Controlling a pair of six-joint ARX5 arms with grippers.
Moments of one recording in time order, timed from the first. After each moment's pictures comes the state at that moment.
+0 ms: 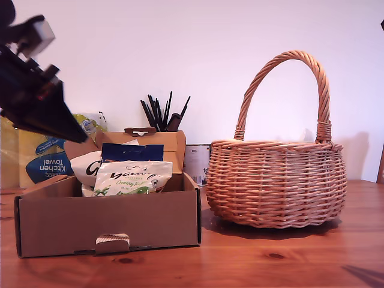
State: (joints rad) left arm -0.20 1.41 0.78 -0.10 0.50 0.25; right arm 0.25 0.45 0.58 -0.53 -0.31 0.00
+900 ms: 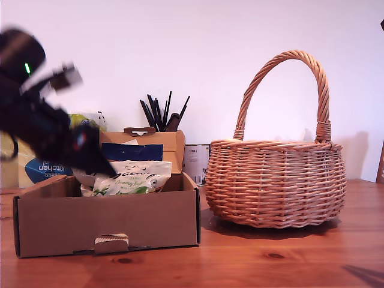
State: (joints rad) left arm -0.24 1.66 0.81 0.11 0.44 0.37; right arm 0.25 0.45 0.58 -0.53 -0.31 0.00
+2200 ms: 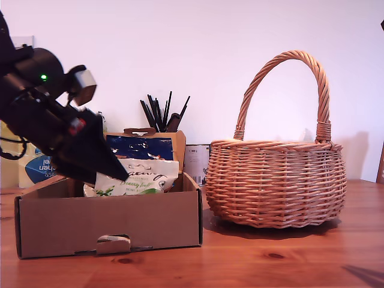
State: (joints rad) left arm -0.28 1.69 0.94 -0.23 0.66 0.50; right arm 0.25 0.45 0.58 -0.53 -0.31 0.00
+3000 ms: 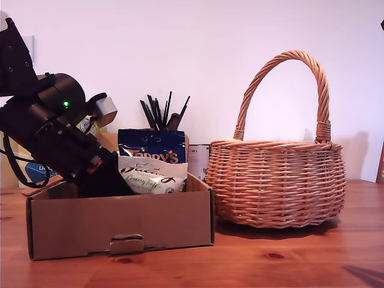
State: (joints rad) left arm -0.32 1.83 0.94 -0.11 0.68 0.50; right arm 0.25 0.45 0.58 -0.53 -0.31 0.00
